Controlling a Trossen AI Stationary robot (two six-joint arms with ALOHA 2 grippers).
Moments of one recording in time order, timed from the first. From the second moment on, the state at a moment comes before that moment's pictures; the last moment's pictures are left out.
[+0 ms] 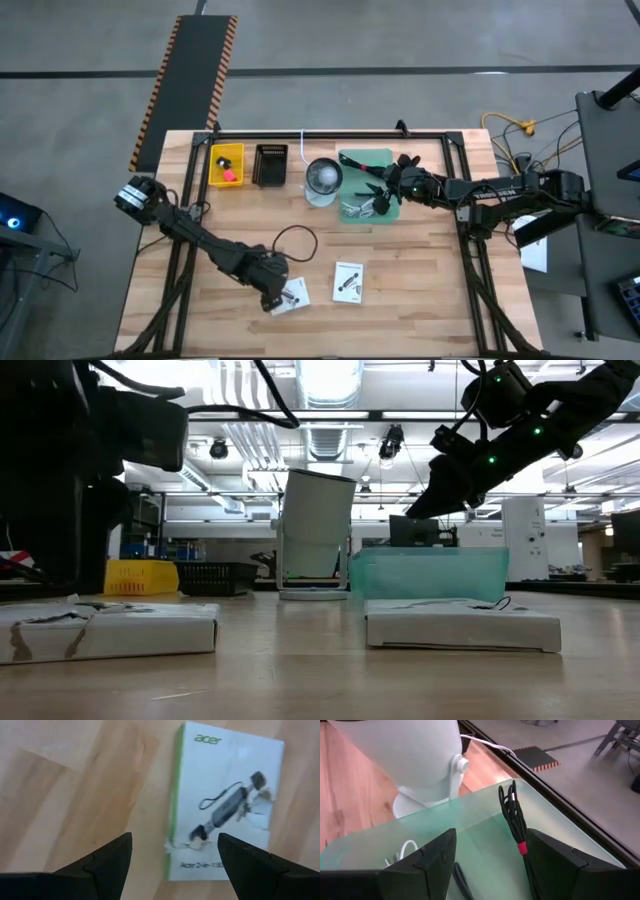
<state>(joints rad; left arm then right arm) -0.53 1.62 0.94 -0.51 -0.08 -0.95 -0.23 1.21 0.45 0.27 0.33 0.08</state>
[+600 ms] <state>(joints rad) -0.52 1.71 0.95 -0.49 -0.07 -0.86 -0.23 1.21 0.45 0.27 0.33 0.07</state>
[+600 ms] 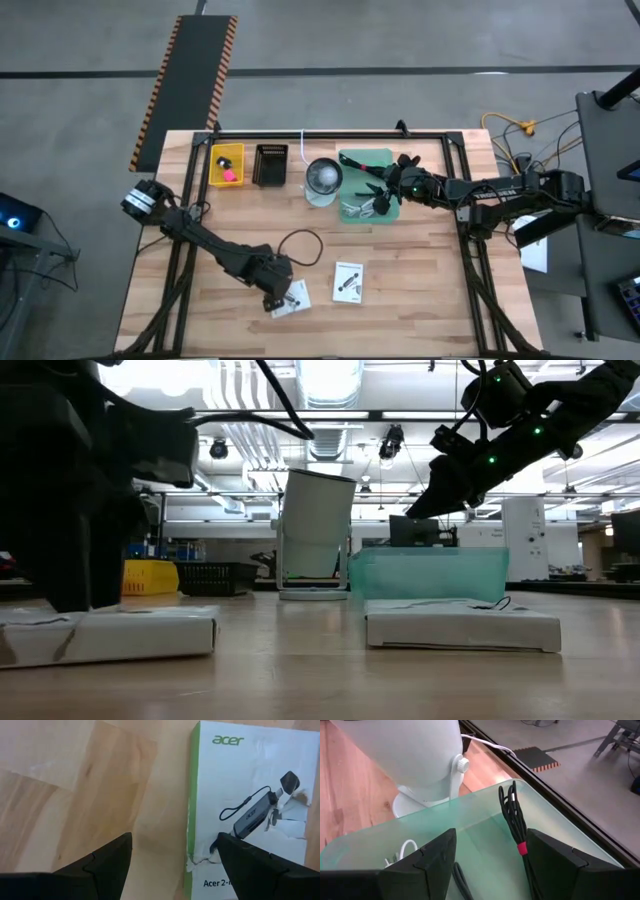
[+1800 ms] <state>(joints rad) -0.52 1.72 0.96 -0.51 0.11 -0.76 -0.23 1.21 0.45 0.27 0.33 0.07</state>
